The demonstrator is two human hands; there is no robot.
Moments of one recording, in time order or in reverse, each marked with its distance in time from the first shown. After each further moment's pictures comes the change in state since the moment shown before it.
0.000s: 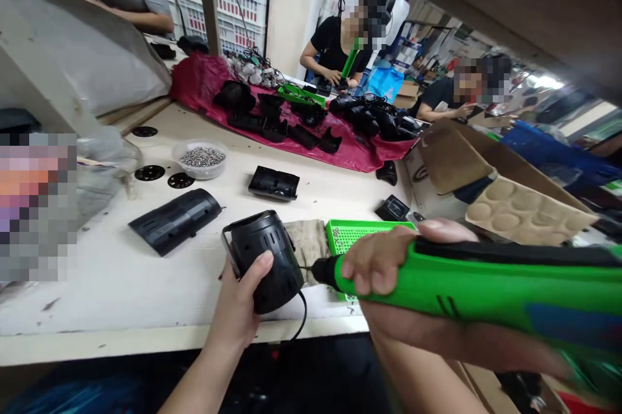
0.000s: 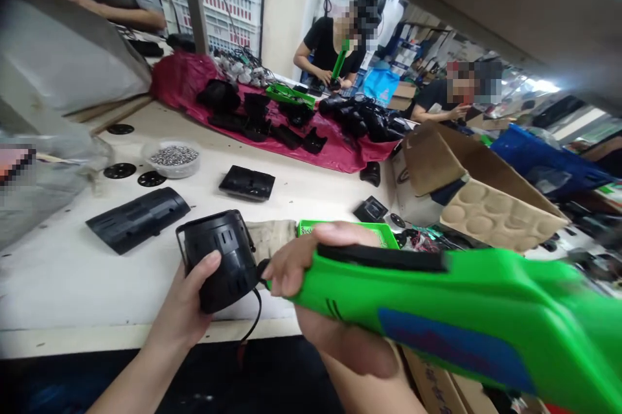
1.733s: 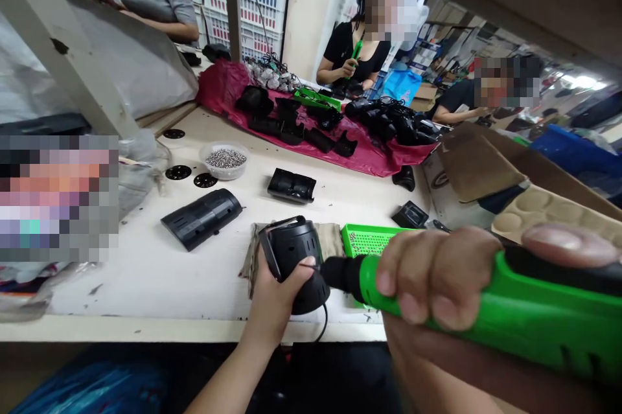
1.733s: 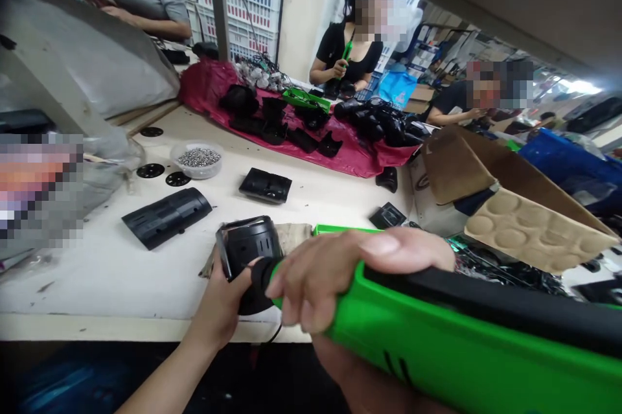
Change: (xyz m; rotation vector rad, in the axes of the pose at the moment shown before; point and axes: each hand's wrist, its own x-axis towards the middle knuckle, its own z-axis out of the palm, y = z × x) left_hand -0.006 -0.007 0.010 0.152 -0.044 0.100; right_hand 0.016 -0.013 0.011 0.051 -0.260 -0.127
